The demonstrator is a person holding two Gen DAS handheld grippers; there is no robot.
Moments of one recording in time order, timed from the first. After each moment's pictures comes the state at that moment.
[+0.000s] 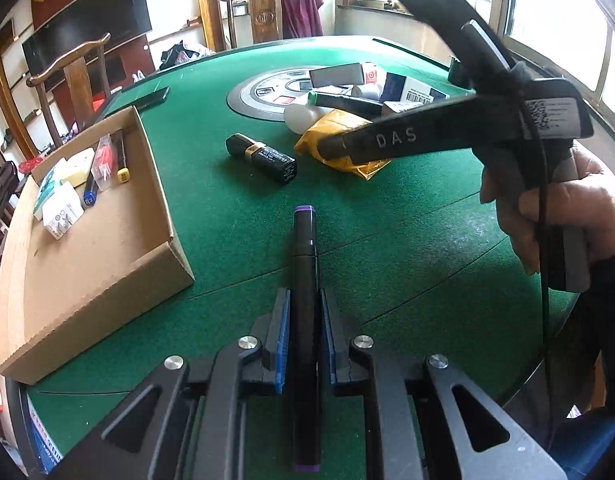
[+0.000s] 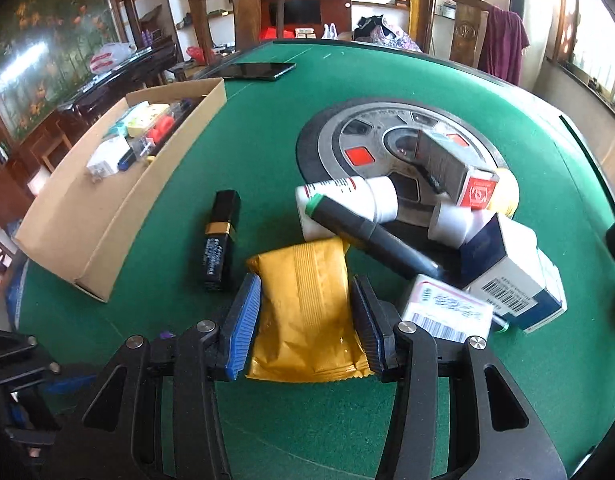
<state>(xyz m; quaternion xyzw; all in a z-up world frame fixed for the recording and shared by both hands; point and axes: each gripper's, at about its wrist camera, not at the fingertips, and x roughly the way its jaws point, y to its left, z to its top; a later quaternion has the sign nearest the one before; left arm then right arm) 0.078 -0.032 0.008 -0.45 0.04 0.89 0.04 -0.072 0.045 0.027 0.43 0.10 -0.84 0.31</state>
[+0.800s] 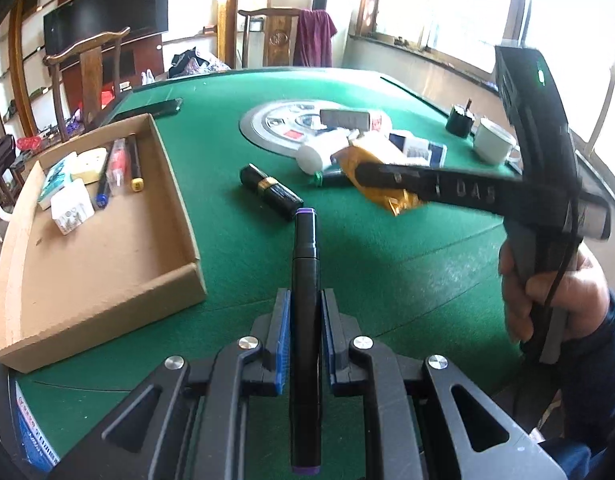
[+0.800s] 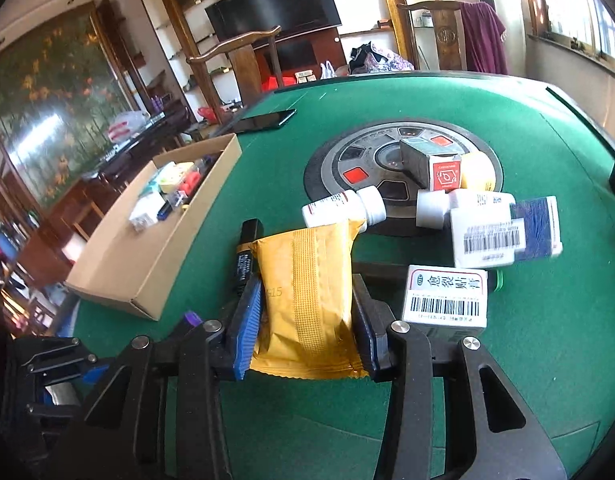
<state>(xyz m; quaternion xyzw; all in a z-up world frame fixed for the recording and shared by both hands) 0.084 -0.055 0.037 -0.41 -0.04 0.91 0.06 -0.041 0.081 0.047 0.38 -0.02 -0.86 0.34</state>
